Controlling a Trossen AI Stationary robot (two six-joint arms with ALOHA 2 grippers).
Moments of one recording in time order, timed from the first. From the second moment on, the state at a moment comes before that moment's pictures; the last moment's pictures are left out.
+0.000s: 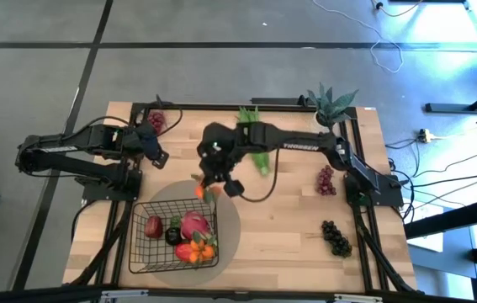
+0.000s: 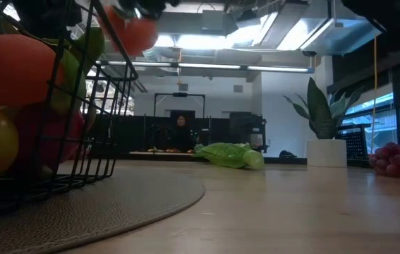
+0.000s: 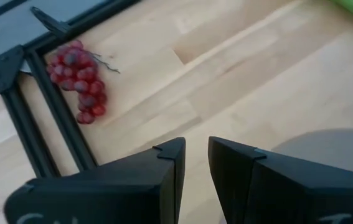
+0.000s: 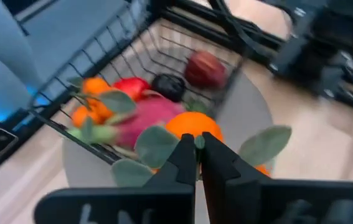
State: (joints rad) left arm 0.09 0.80 0.93 -1.20 -0.50 -0.80; right arm -0.03 2.24 2.35 -0.91 -0.52 -0.45
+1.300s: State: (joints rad) left arm 0.09 0.80 0.93 -1.20 -0.46 -0.80; right arm 0.05 2.24 1.96 -0.48 -0.57 -0.31
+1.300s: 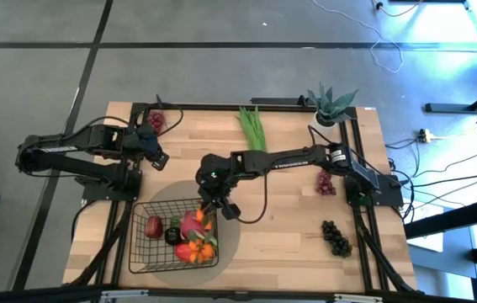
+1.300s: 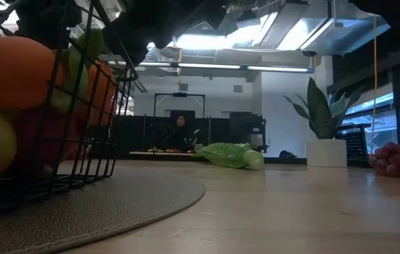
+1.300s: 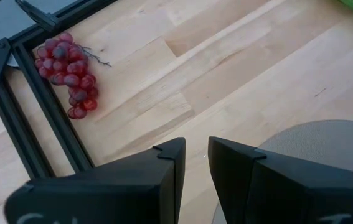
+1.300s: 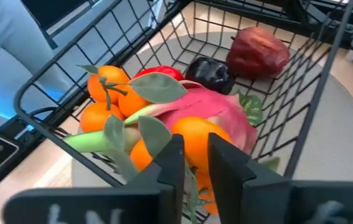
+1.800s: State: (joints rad) left arm 0.09 0.80 0.93 -1.20 -0.47 -0.80; right arm 0.03 2.24 2.20 -0.80 -0.41 -0.32
